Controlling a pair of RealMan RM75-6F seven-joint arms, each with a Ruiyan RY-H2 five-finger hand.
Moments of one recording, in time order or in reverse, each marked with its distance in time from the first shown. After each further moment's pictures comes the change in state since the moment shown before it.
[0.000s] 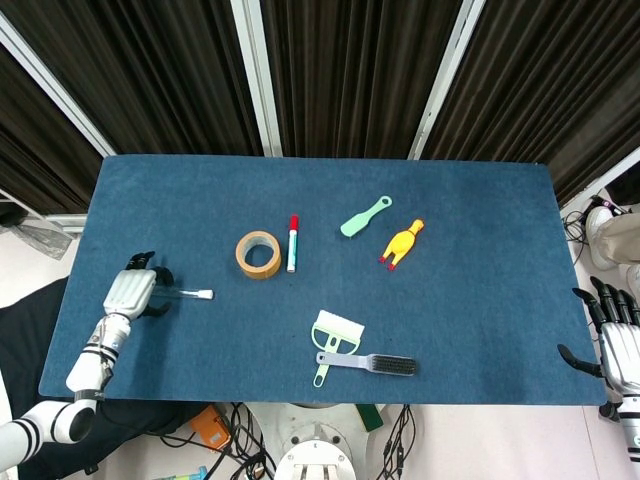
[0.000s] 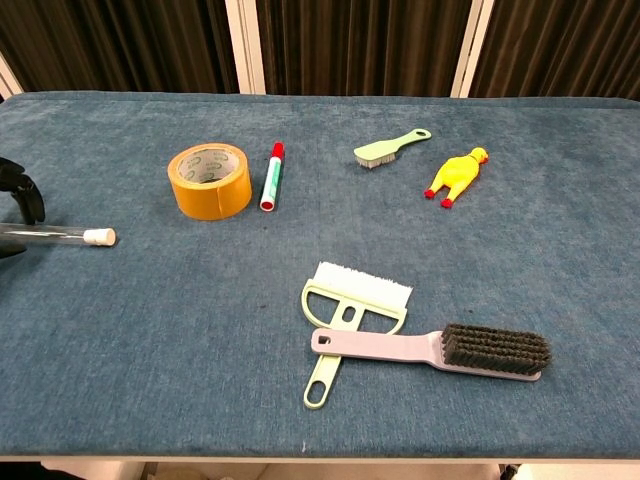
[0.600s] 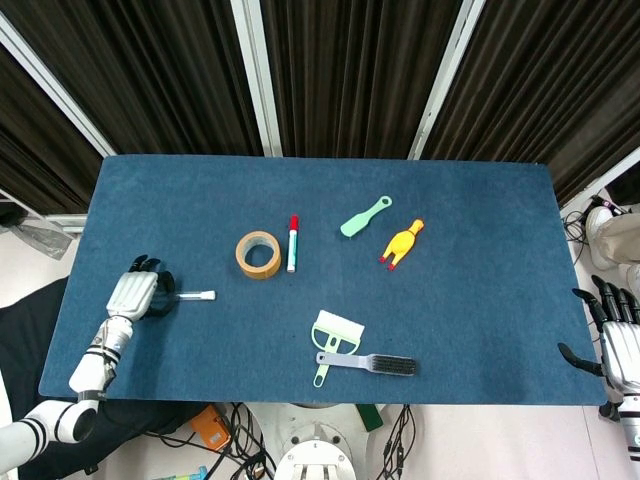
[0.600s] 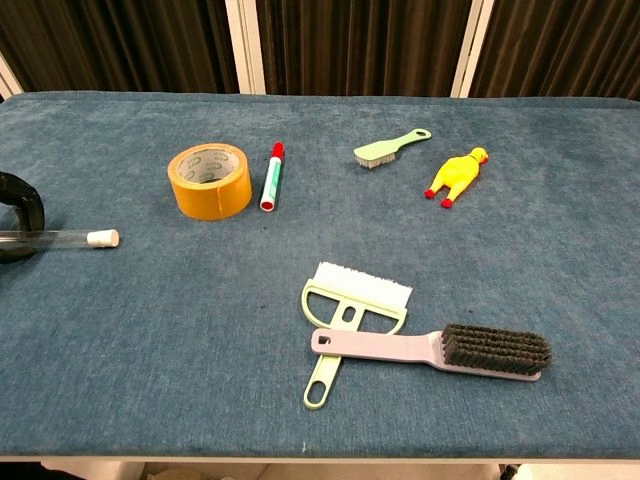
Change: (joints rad) left arm 0.002 -0.049 0.017 0.087 0.046 -0.009 -0.120; right arm 0.000 -0.005 0.004 0.007 -0.001 0.005 0.009
